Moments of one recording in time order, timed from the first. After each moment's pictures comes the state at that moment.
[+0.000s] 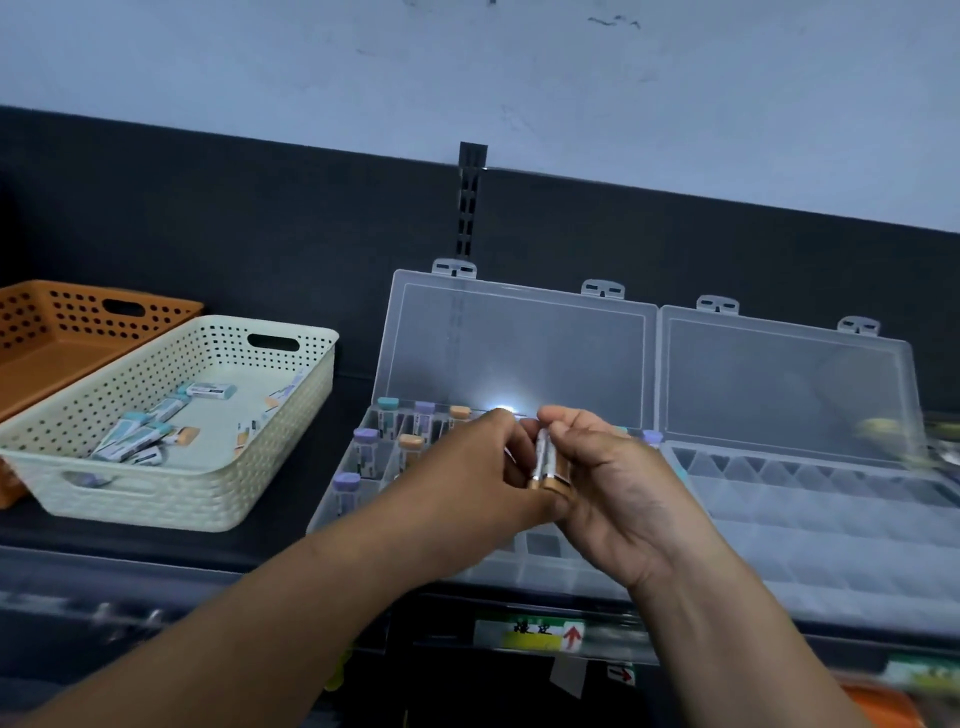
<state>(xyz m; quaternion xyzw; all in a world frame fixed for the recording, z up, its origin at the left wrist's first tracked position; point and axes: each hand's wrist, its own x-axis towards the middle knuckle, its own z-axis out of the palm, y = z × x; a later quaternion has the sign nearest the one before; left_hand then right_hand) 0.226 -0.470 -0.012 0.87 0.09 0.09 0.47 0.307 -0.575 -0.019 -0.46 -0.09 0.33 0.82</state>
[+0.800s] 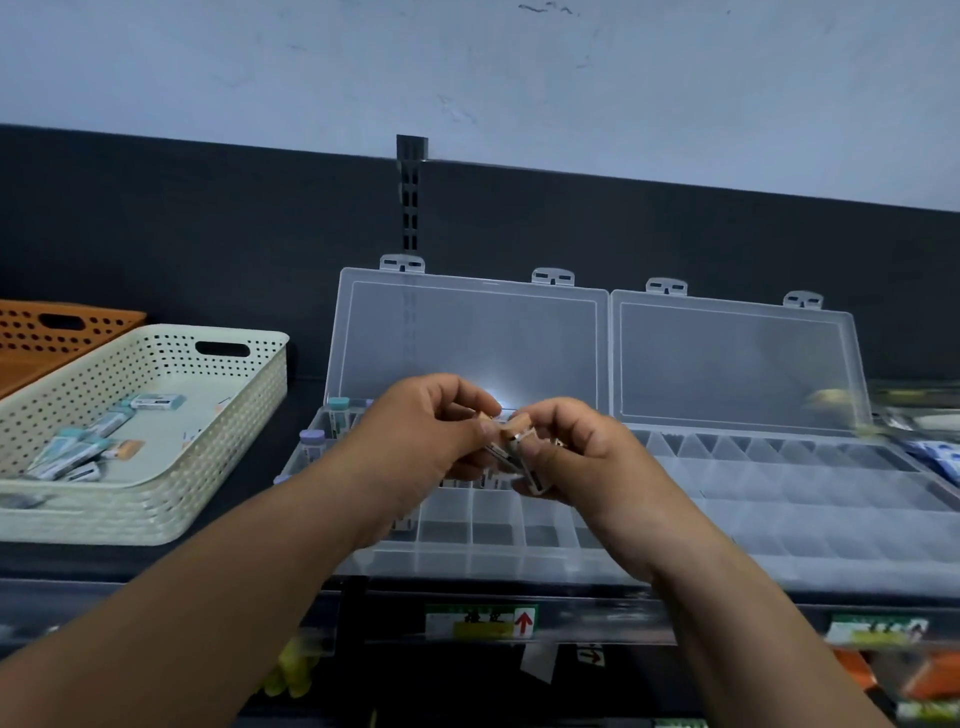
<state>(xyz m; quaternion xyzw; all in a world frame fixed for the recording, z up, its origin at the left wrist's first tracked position) 0.246 -0.479 0.000 0.76 0.14 0.12 0.62 0.322 -0.624 -0.024 -0.71 -0.31 0.17 0.61</state>
